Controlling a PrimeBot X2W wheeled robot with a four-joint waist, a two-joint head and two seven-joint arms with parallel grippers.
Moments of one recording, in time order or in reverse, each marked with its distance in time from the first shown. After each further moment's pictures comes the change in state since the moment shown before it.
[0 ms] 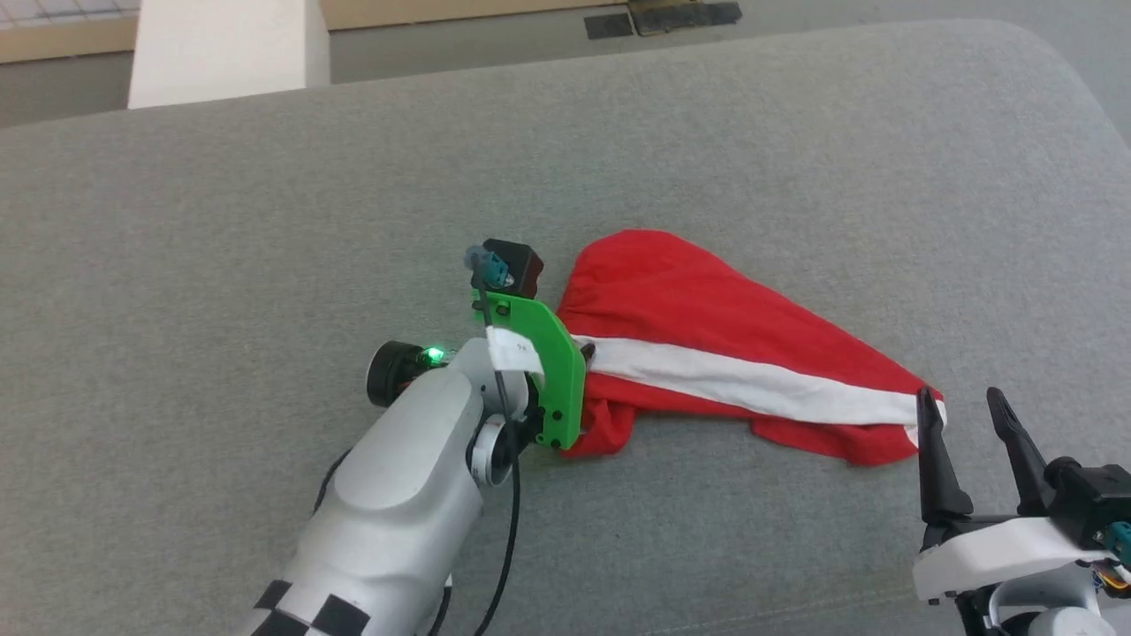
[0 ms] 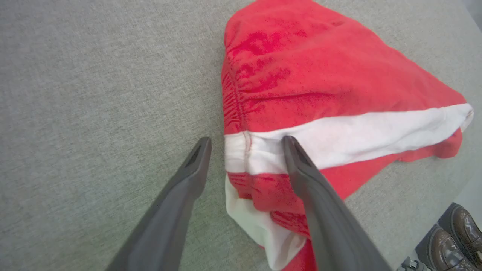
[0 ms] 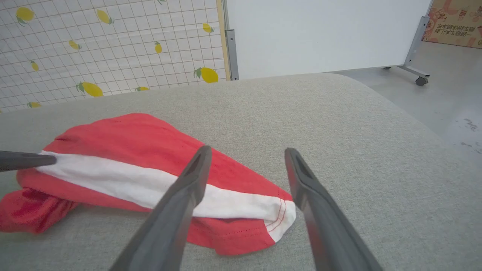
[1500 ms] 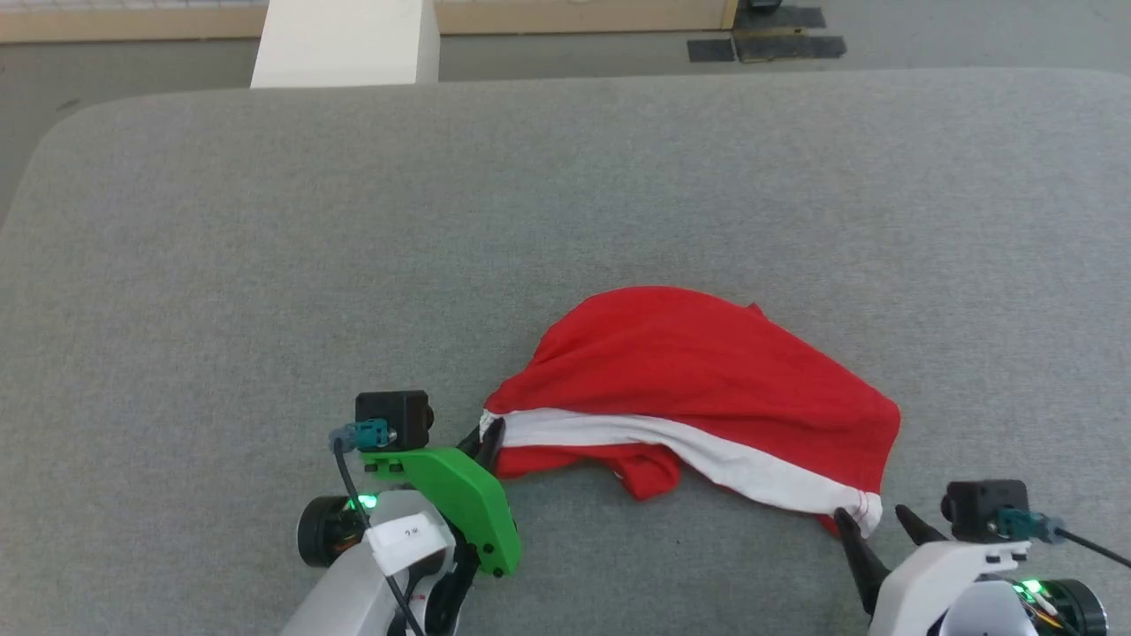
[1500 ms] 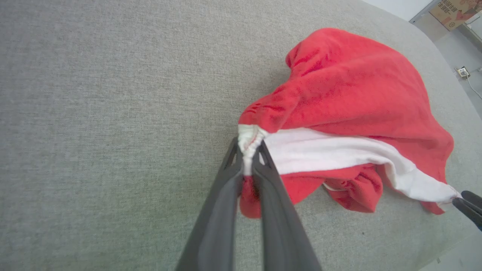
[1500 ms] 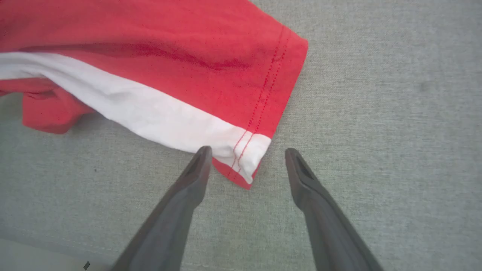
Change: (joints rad) left arm 0.460 0.147 0.098 -0.488 -0.067 0.158 -0.229; right arm 0.088 0.000 0.088 -0.050 0.041 0.000 0.528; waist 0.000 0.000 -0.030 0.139
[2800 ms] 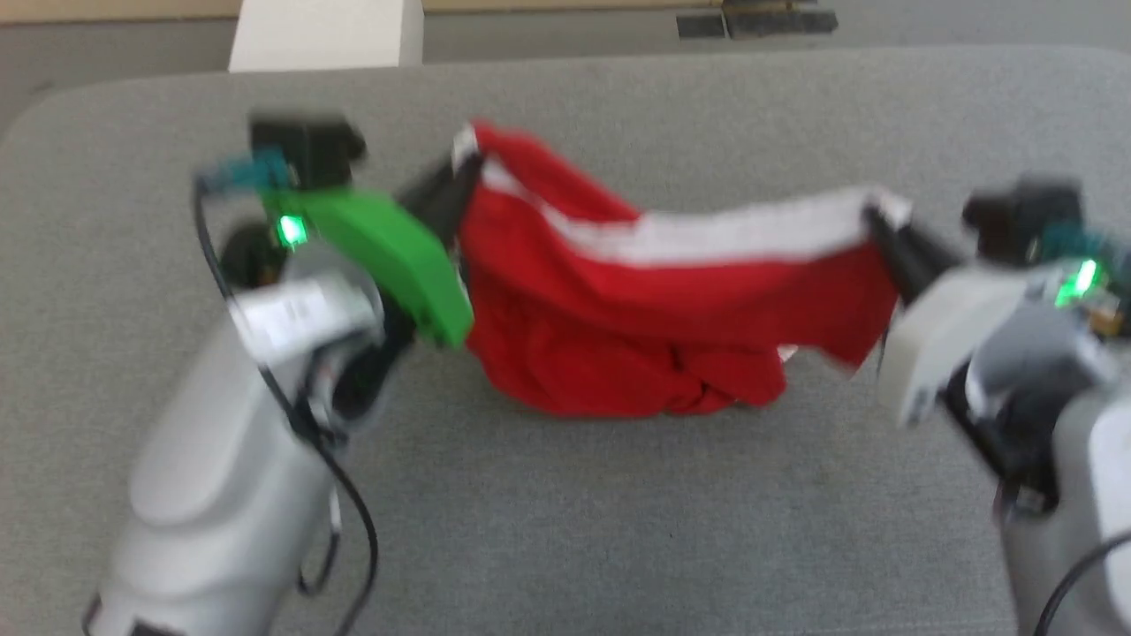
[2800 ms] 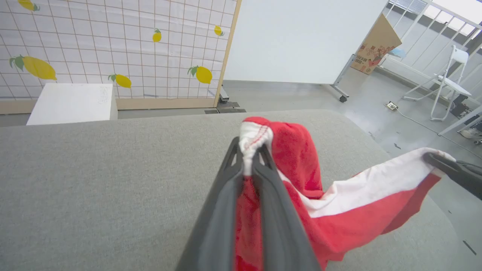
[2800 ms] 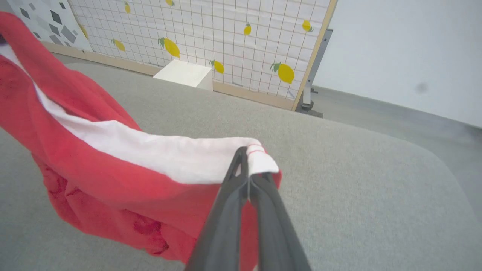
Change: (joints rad) left arm -0.367 0.091 0.074 -0.152 -0.081 -0.132 0.119; right arm -0.431 -0.090 0.111 -0.245 -0.036 0.000 0.231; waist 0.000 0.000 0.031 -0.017
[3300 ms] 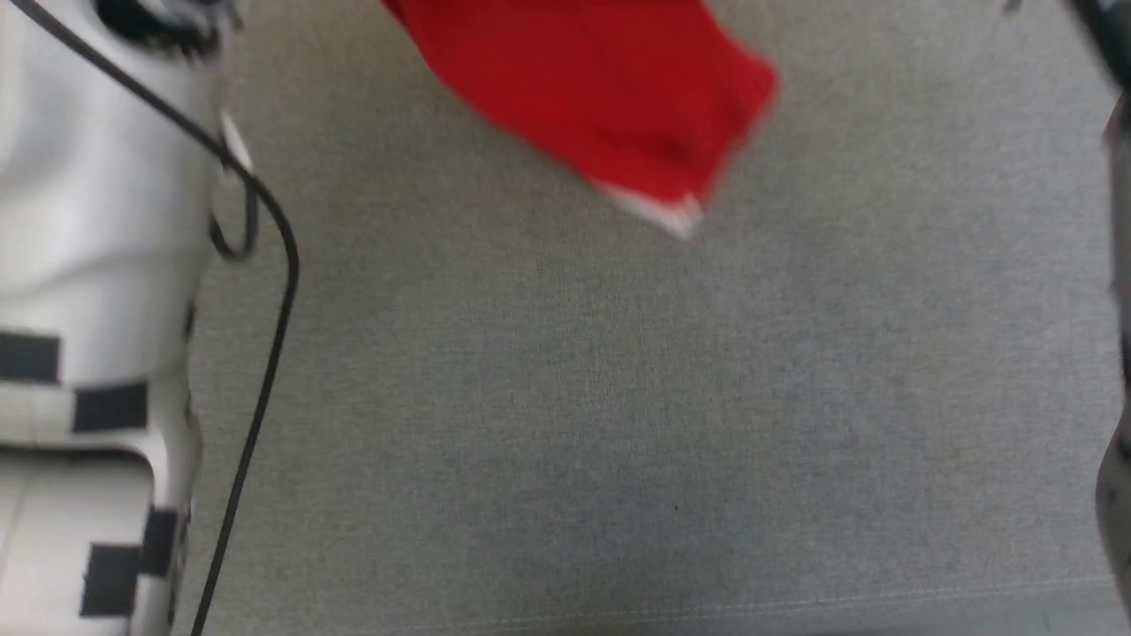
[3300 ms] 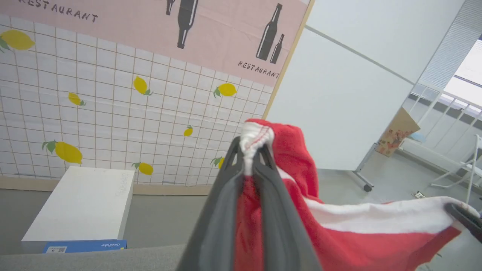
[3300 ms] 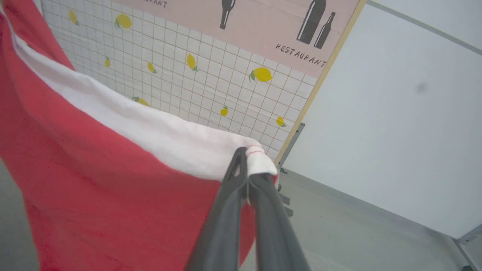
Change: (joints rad) left arm -0.658 -0.055 0.146 0.264 0.032 0.034 -0.083; right arm -0.751 -0.081 0.075 0.309 -0.018 0.000 -0.126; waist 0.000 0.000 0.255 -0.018
